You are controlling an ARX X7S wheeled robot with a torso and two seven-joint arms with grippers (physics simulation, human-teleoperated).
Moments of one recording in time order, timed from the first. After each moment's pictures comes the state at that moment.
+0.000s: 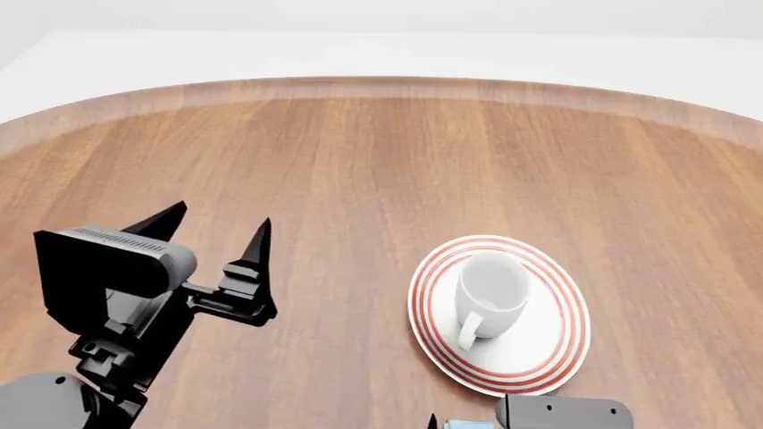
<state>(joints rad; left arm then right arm) -0.89 -1.15 1.26 0.55 -1.10 0.22 -0.69 0.21 0.61 -0.73 -0.87 1.34 0.57 1.44</state>
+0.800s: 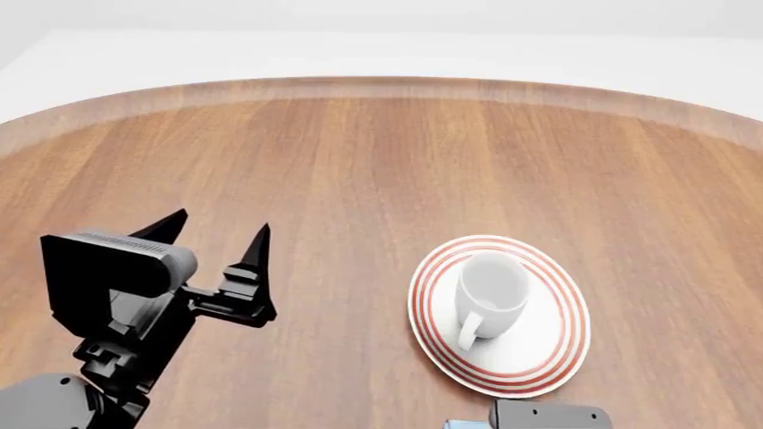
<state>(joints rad) -0.86 -1.14 1.26 0.52 -1.11 0.24 -0.68 0.17 0.60 -0.74 -0.74 1.32 0.56 1.38</state>
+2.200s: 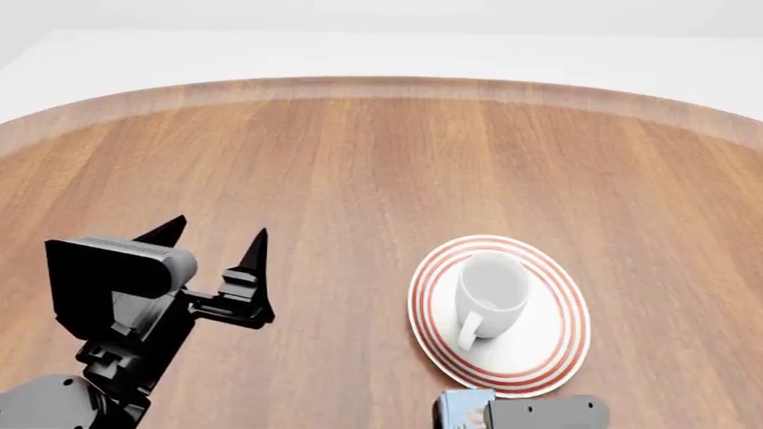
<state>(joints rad) -0.83 -1.13 1.25 0.49 -1.11 0.25 -0.67 0.21 0.65 -0.79 -0.78 1.23 0.59 1.30</state>
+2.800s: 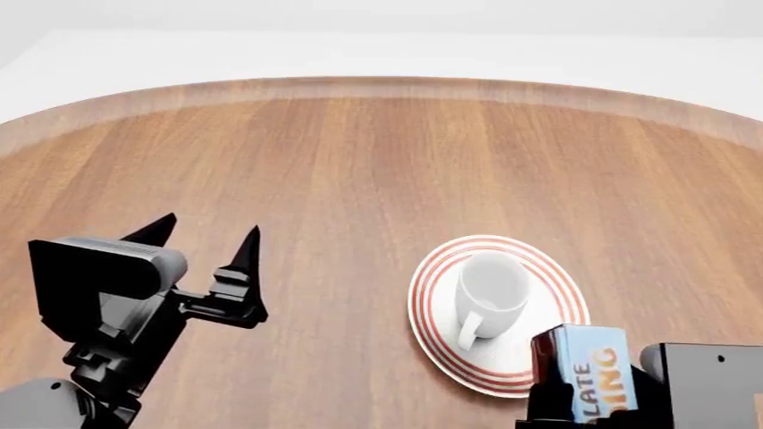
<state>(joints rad) -0.83 -1.16 1.24 0.53 -1.11 0.25 -0.69 0.28 1.13 -0.51 -1.03 1.57 0.42 1.36</state>
